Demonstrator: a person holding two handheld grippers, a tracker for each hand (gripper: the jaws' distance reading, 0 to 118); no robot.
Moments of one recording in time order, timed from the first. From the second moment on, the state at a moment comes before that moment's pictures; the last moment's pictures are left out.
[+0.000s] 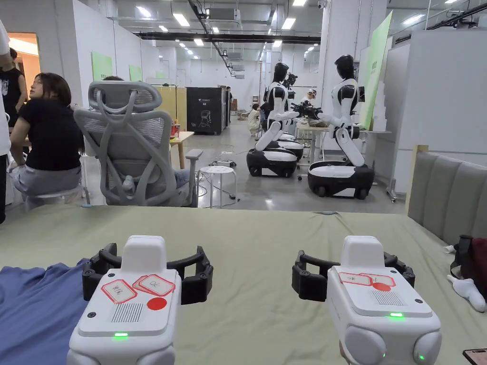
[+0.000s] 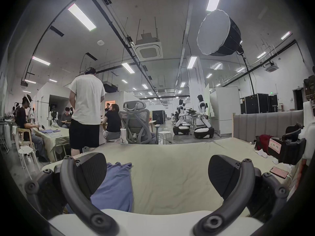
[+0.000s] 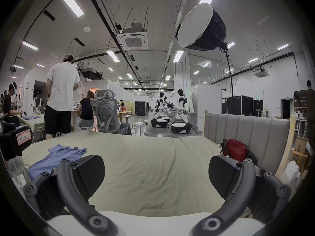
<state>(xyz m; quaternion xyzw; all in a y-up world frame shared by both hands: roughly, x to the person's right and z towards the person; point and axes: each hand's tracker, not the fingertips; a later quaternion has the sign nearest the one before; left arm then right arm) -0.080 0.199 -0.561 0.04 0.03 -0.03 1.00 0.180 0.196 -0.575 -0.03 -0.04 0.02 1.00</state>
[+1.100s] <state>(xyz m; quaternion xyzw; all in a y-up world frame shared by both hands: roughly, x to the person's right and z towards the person) -0.305 0.204 -0.532 -0.03 0.27 -0.03 0.96 -0.075 0.192 -0.635 -0.05 0.19 0.05 0.98</state>
